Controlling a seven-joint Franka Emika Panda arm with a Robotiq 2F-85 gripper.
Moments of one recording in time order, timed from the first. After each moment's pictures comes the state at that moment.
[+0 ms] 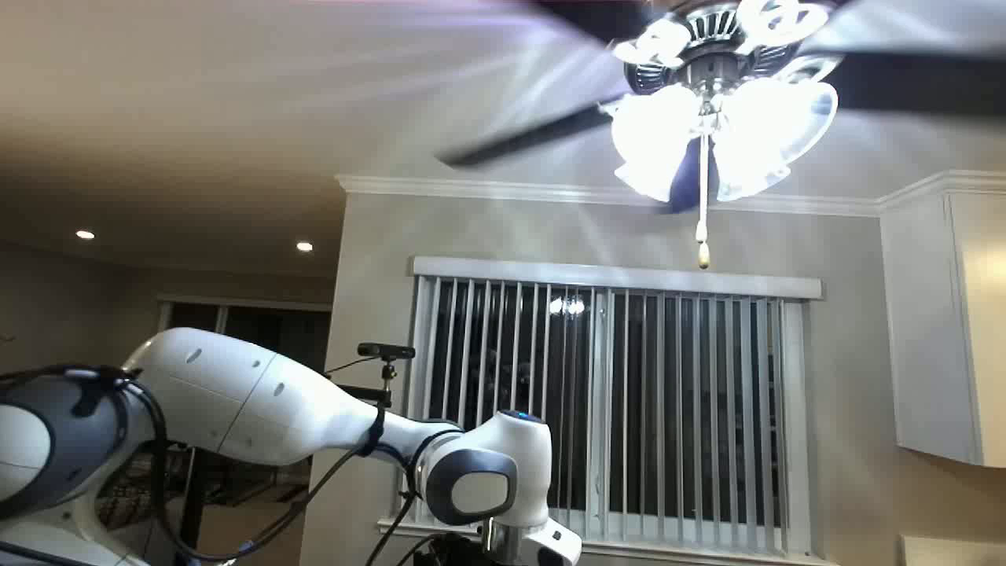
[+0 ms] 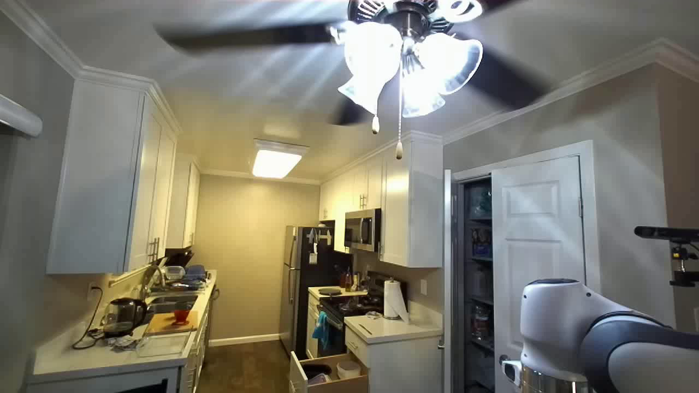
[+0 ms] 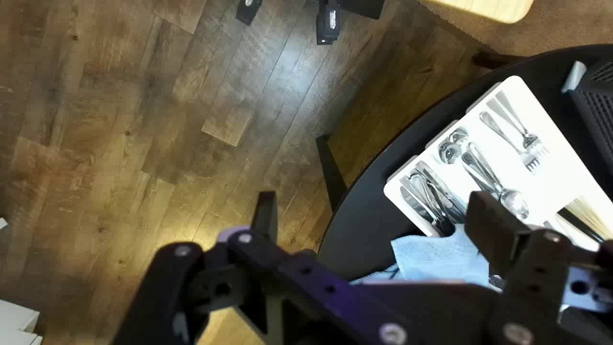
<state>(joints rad) 0.22 -0.83 0.11 -2.76 0.13 1.94 0.01</state>
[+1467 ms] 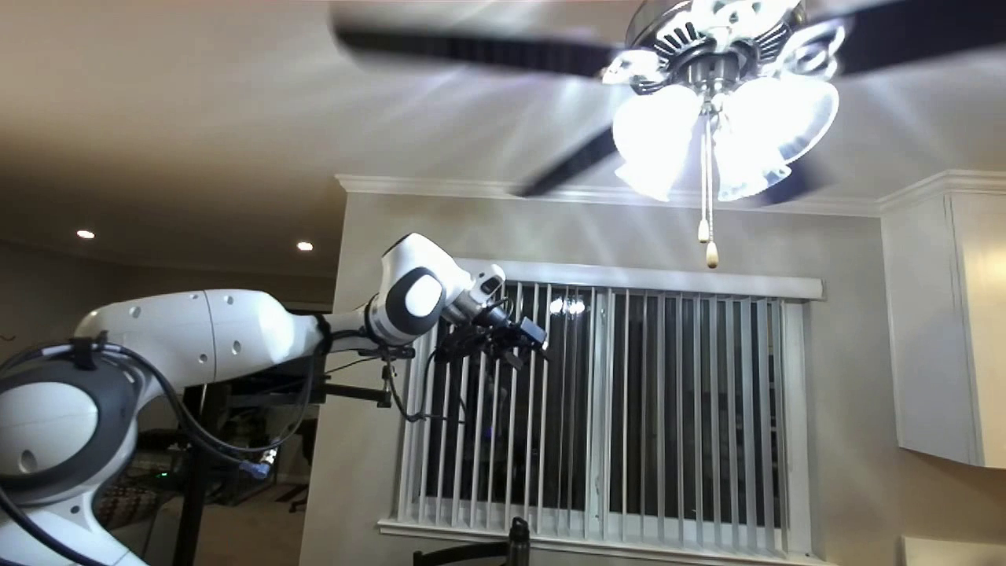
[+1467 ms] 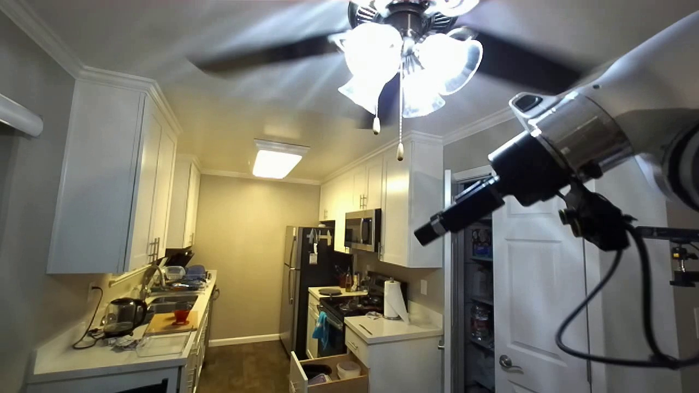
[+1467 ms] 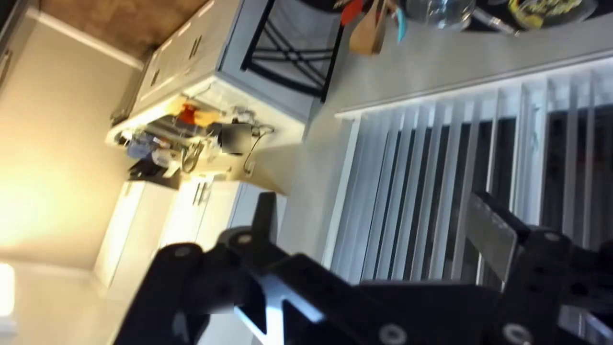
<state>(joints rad) 0.20 -0.85 0.39 -2.13 0.04 2.33 0.04</state>
